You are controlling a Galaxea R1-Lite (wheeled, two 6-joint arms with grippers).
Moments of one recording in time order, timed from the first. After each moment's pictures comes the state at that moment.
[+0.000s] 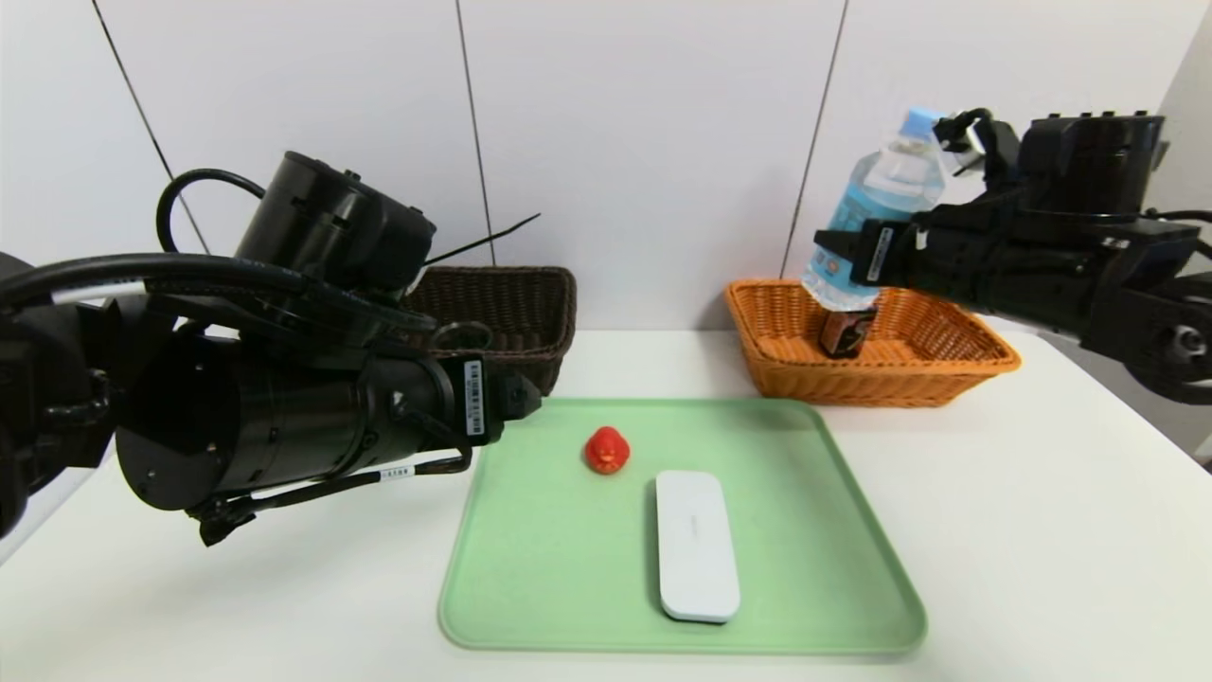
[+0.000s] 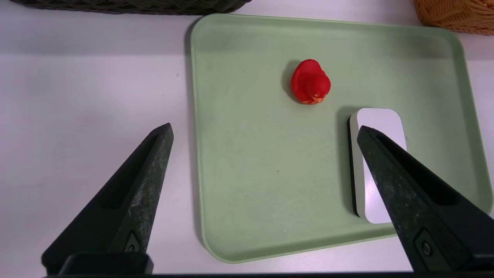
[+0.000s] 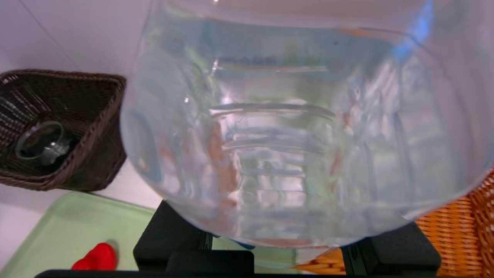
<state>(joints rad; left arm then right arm) -0.74 1.54 -1.17 0.27 0.35 -0.58 0.24 1.74 -1.14 -0.46 0.03 0.12</state>
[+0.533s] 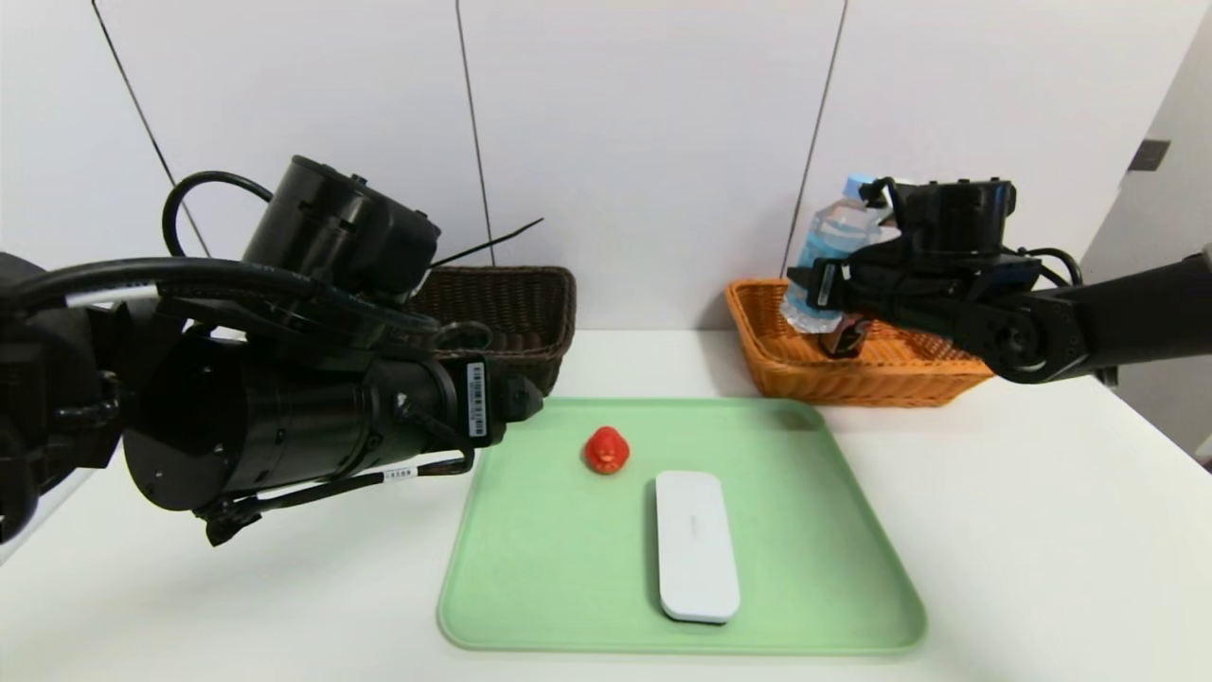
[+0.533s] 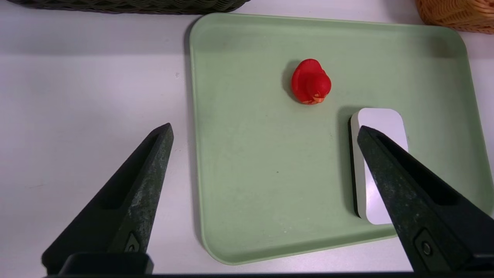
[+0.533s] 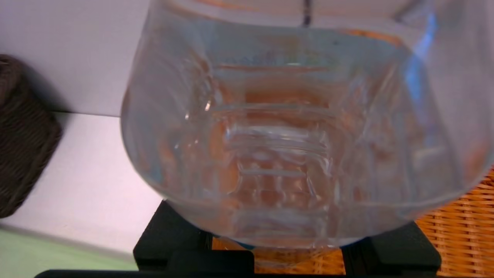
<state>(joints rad) -0.74 1.55 -1.17 0.27 0.35 -0.58 0.19 2.02 -1.31 -0.48 0.02 0.12</state>
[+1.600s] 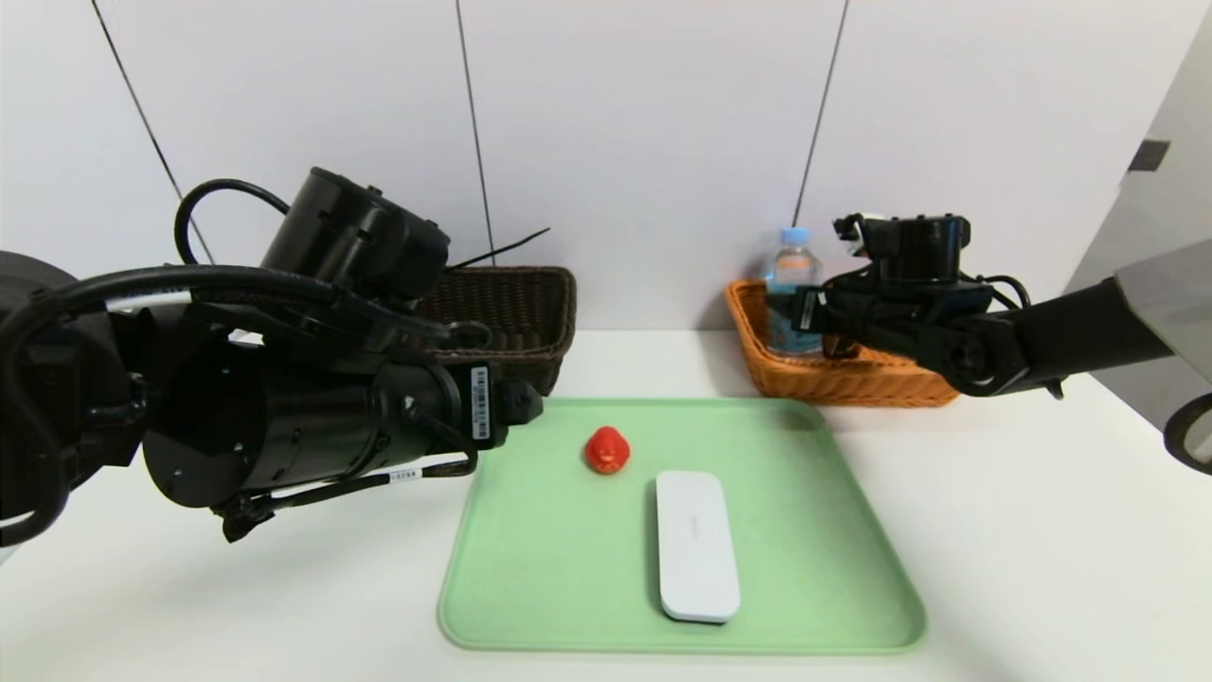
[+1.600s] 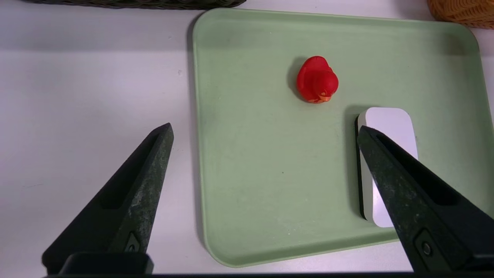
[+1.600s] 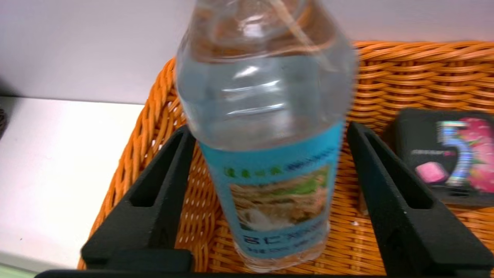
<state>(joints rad) -0.73 1.56 -1.17 0.26 0.35 -0.58 0.19 2.13 -1.34 -0.49 0.00 0.13</state>
